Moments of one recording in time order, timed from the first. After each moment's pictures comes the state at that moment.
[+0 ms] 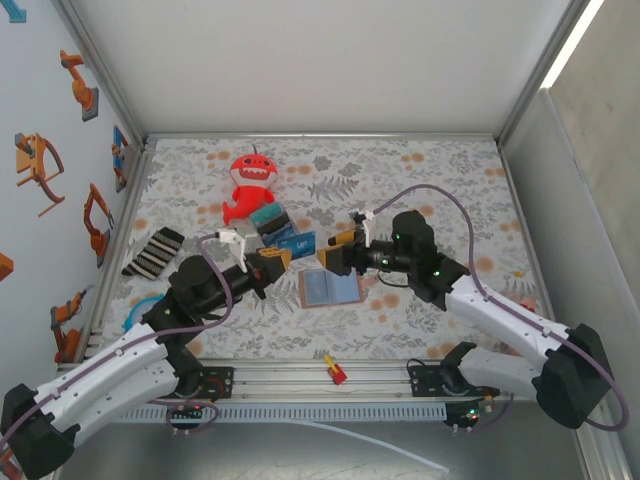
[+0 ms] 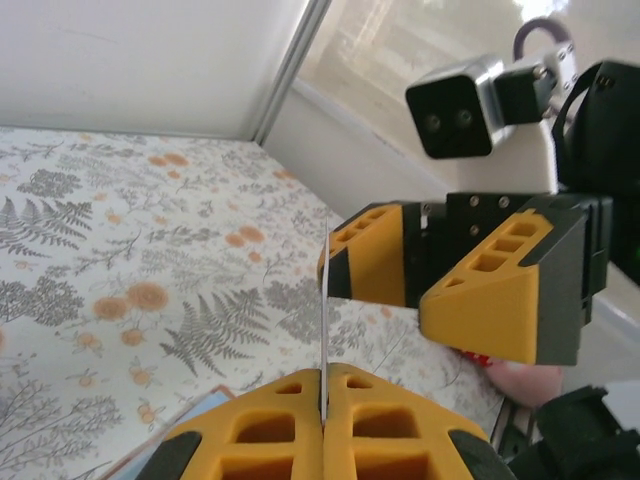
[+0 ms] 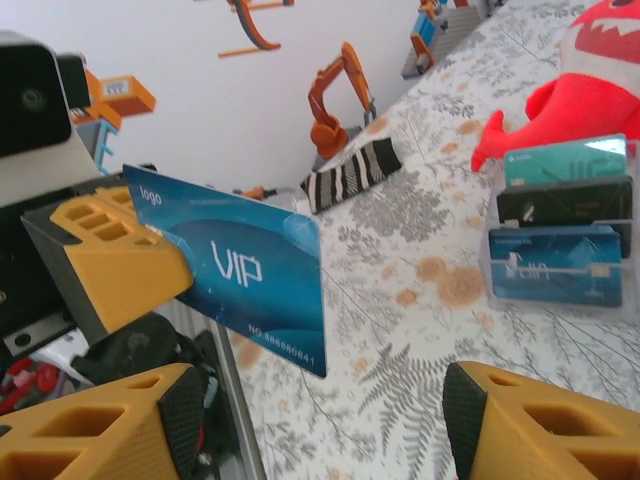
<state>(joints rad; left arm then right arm) -0.82 0.68 0.44 0.18 0.20 -0.47 0.70 1.10 0.70 0.14 -0.60 0.46</state>
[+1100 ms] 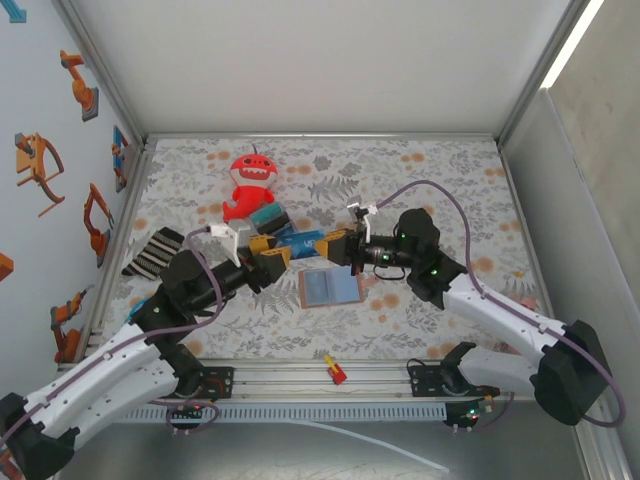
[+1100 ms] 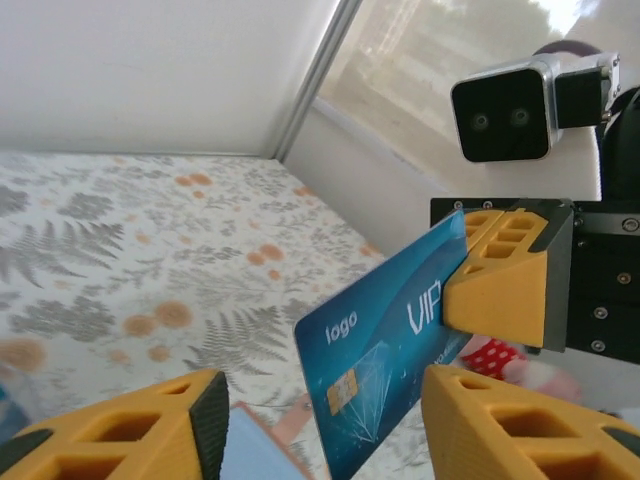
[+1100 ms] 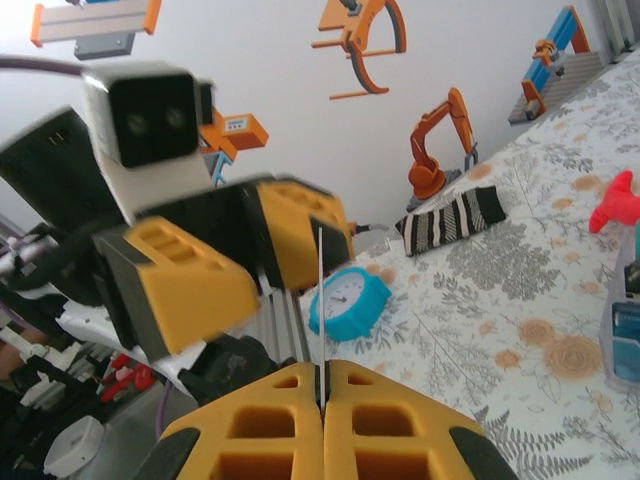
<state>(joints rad) -0.81 0.65 0.57 -0.02 0.15 -0.39 0.70 1.11 0.71 0.32 -0.75 0.55</state>
